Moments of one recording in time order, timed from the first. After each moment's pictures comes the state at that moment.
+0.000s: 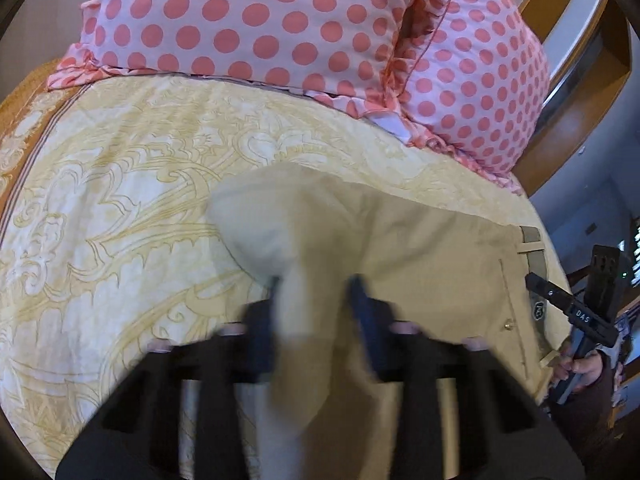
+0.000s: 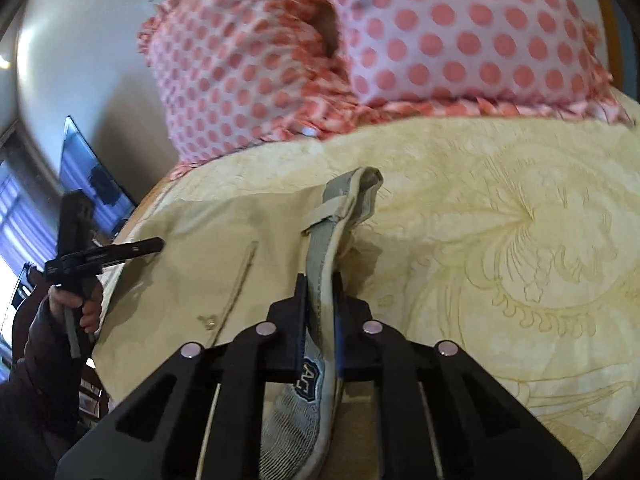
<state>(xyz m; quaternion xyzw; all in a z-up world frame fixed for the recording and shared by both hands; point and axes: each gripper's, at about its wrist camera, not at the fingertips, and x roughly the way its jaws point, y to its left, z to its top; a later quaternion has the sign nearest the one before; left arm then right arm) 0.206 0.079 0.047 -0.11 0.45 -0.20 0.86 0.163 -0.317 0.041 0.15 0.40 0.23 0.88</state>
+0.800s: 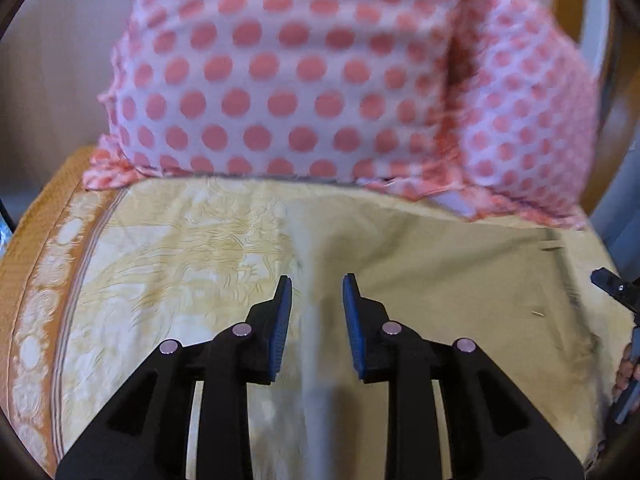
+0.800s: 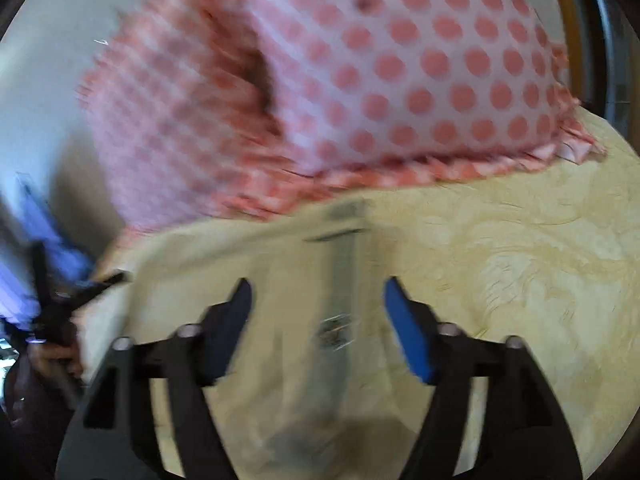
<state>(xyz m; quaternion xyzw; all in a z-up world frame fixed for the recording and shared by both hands) 0.247 0.054 0.090 -0.04 0.38 -0.10 0.92 0.210 -0.334 0.078 0.19 0.36 0.17 0.90</state>
